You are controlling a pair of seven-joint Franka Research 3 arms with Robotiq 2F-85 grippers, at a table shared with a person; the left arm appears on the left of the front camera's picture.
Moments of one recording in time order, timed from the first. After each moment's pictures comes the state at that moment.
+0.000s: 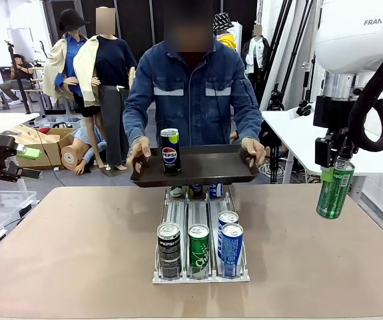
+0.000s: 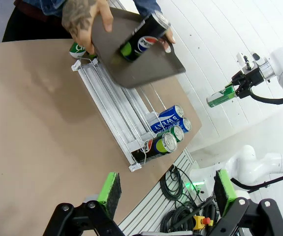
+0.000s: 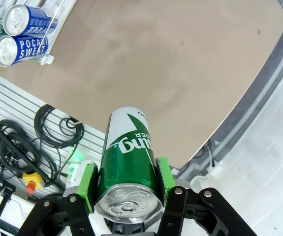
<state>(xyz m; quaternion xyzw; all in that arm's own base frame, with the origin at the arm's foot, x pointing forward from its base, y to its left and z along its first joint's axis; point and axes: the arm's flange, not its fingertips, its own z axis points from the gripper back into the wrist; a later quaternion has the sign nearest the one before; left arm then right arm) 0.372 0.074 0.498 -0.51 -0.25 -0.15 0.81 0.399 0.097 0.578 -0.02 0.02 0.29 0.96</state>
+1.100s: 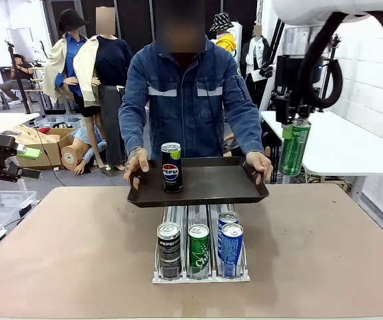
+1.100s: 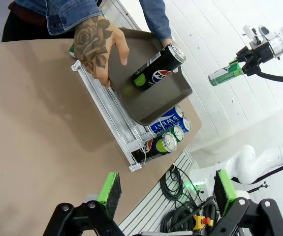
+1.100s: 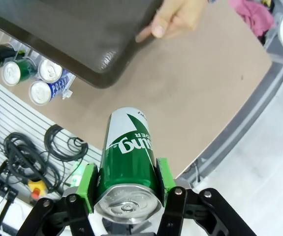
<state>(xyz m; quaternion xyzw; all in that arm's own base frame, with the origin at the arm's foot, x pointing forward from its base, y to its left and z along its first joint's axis) 0.372 0.074 0.498 -0.51 -0.25 -0.15 0.81 0.468 0.178 0.653 -0.02 0.00 0.34 0.94</state>
